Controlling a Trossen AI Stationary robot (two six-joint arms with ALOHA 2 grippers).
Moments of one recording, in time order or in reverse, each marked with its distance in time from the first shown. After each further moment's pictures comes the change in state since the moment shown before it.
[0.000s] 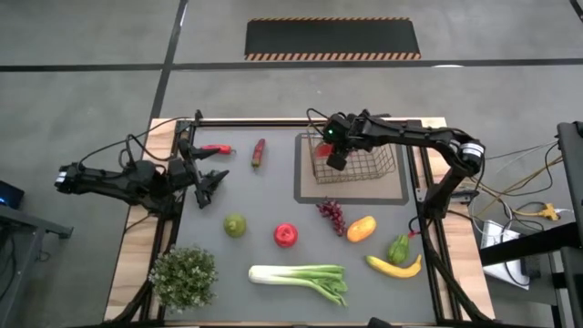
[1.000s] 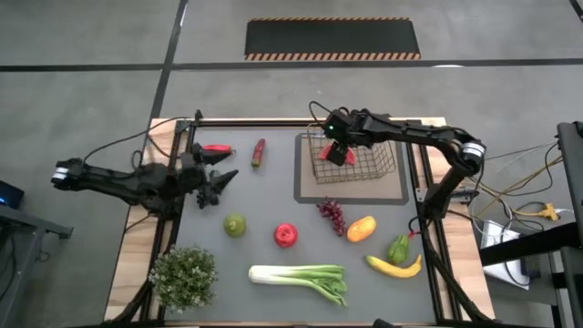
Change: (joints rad) left arm 0.000 0.175 0.007 0.105 -0.053 -0.327; right arm -0.002 -0.014 0.055 -0.069 0.033 0.061
